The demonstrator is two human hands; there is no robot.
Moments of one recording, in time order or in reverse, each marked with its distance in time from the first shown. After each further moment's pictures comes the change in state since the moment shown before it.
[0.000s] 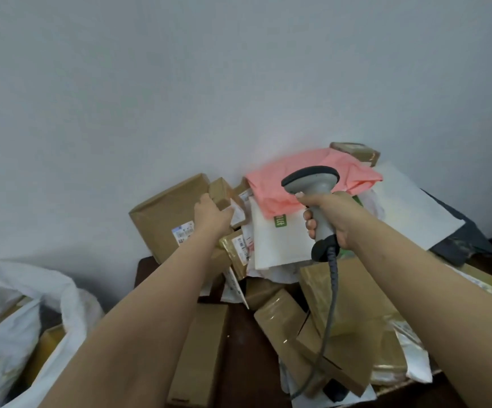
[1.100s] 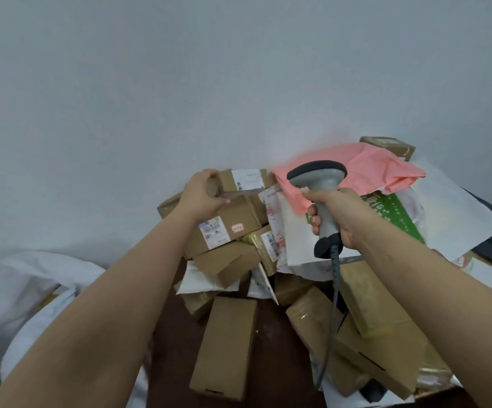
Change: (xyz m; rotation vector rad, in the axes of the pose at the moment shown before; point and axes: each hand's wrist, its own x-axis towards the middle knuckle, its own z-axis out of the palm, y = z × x) left_hand 0.040 -0.028 -0.091 0.147 -0.100 0.296; right_hand 0.008 0.010 0.053 0.026 -0.016 -0.049
